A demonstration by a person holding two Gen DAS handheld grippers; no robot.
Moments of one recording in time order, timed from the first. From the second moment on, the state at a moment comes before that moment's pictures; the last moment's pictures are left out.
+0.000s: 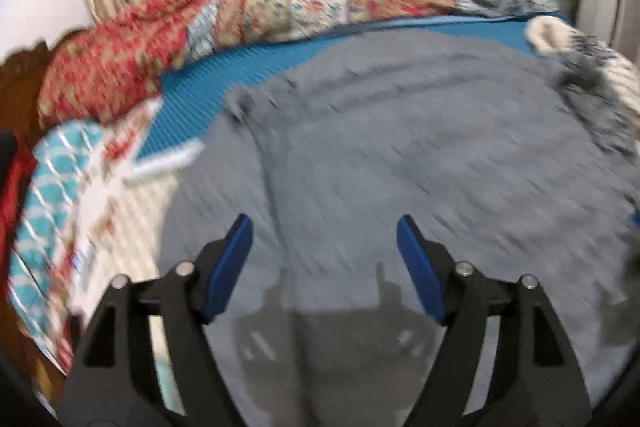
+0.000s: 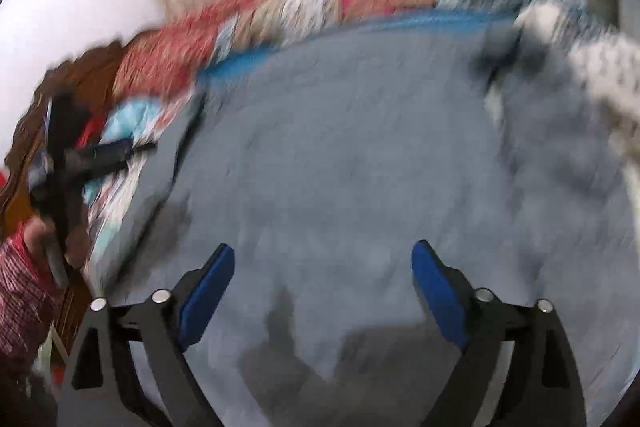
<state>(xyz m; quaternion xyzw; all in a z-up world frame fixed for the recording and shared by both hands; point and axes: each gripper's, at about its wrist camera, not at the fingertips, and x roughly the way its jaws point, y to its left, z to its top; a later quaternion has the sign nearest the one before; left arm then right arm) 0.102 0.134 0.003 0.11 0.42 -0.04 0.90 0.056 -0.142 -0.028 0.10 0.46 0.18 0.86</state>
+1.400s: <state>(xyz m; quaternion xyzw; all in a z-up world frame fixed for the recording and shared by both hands) -0.002 0.164 -0.077 0.05 0.54 0.05 0.84 -0.043 -0.183 -0.048 0.08 0.50 0.10 0.86</state>
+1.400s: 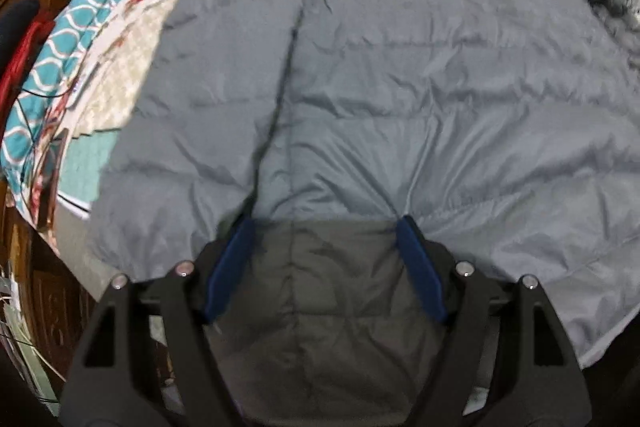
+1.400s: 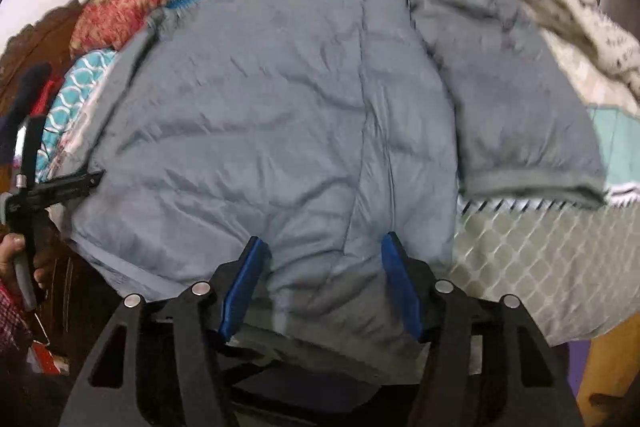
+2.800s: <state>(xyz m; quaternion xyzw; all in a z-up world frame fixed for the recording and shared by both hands) 0.017 0.100 -0.041 0.04 0.51 -0.04 0.86 -0.042 -0.347 -0.059 0.23 0.43 -0.07 0.87</state>
